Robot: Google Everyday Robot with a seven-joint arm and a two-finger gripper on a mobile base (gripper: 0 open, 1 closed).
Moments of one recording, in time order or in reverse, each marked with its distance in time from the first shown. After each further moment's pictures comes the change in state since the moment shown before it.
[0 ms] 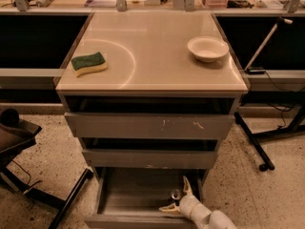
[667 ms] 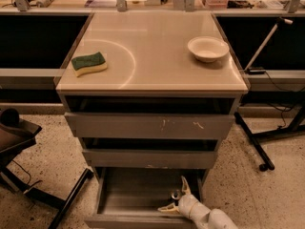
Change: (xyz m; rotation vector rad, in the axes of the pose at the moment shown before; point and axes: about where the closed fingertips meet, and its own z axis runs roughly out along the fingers) arm 0.001 0.005 0.005 -0.033 0.002 0.011
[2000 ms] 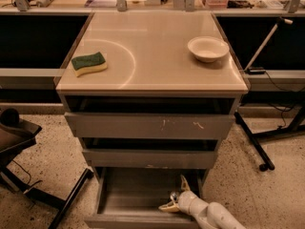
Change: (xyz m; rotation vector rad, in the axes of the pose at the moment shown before) arm 0.018 -0.005 0.016 -0.052 0.075 0.005
